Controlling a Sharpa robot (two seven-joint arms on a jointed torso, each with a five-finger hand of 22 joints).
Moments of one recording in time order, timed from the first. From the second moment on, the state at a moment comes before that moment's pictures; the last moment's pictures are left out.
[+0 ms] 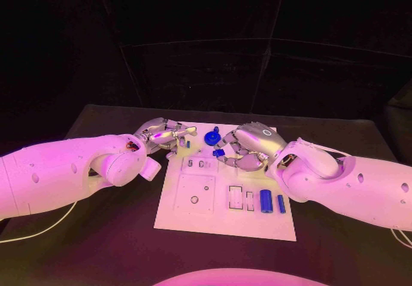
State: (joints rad) left arm 1.28 -0.94 -0.18 1.59 -0.19 -0.26 0.15; left_hand 1.16 0.02 0.22 0.14 0.05 0.90 0.12 0.36 0.19 1.12 0.03 0.94 0.47 1.46 -0.04 1.53 1.31 0.14 1.35 0.06 1.08 0.91; right arm 1.25 -0.73 -0.17 1.64 -1.60 -0.57 0.02; right_hand 1.27 -0.09 0.40 0.01 0.33 1.11 0.11 0.11 0.07 1.36 0.01 1.24 1.19 1.47 -0.05 1.56 1.31 0.05 1.46 0.06 1.46 1.31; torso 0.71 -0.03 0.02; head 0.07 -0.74
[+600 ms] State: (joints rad) left arm 1.26 -0.94 -0.18 1.61 -0.05 -0.20 0.19; left_hand 1.08 0.05 0.21 0.22 0.05 0.92 0.12 0.33 0.16 1.12 0.04 0.96 0.48 1.47 -0.04 1.53 1.31 0.14 1.35 0.07 1.09 0.93; right arm 1.25 -0.74 -0.17 1.67 -1.64 -0.62 0.03; right_hand 1.28 -0.10 0.40 0.00 0.32 1.11 0.12 0.11 0.07 1.37 0.02 1.24 1.19 1.47 -0.05 1.56 1.31 0.05 1.46 0.06 1.46 1.31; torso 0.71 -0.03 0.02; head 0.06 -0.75
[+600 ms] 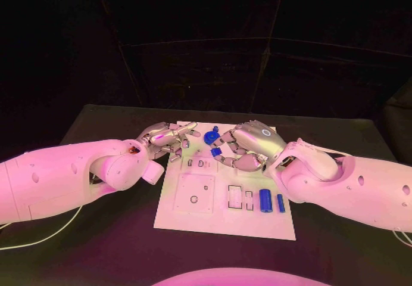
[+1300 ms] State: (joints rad) left arm 1.26 -0.93 -0.18 1.62 -0.09 -0.11 0.12; left_hand 1.01 0.04 0.17 0.29 0.05 0.97 0.11 0.34 0.14 1.12 0.04 0.97 0.48 1.47 -0.04 1.53 1.31 0.14 1.35 0.07 1.10 0.94; right arm 1.25 -0.72 -0.17 1.66 -1.67 -0.64 -0.04; right_hand 1.27 -0.10 0.41 0.00 0.31 1.12 0.12 0.11 0.07 1.37 0.02 1.24 1.19 1.47 -0.05 1.56 1.31 0.05 1.46 0.06 1.46 1.31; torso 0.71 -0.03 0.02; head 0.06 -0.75
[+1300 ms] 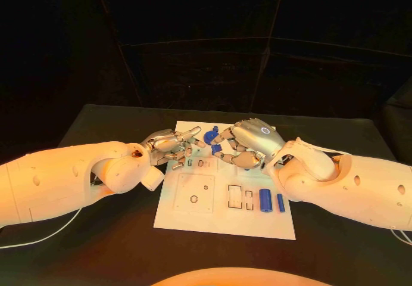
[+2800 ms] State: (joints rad) left arm 1.25 -0.86 -0.18 1.60 0.05 -0.03 0.12; left_hand 0.79 0.16 -0.15 0.29 0.05 0.96 0.14 0.23 0.07 1.05 0.06 0.99 0.48 1.47 -0.01 1.51 1.31 0.16 1.29 0.09 1.03 0.86; right arm 1.25 -0.70 -0.17 1.67 -1.58 -0.75 0.04; right_hand 1.26 -0.11 0.41 0.00 0.30 1.12 0.11 0.11 0.07 1.37 0.01 1.24 1.19 1.47 -0.05 1.56 1.31 0.05 1.46 0.06 1.46 1.31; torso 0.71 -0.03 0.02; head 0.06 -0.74
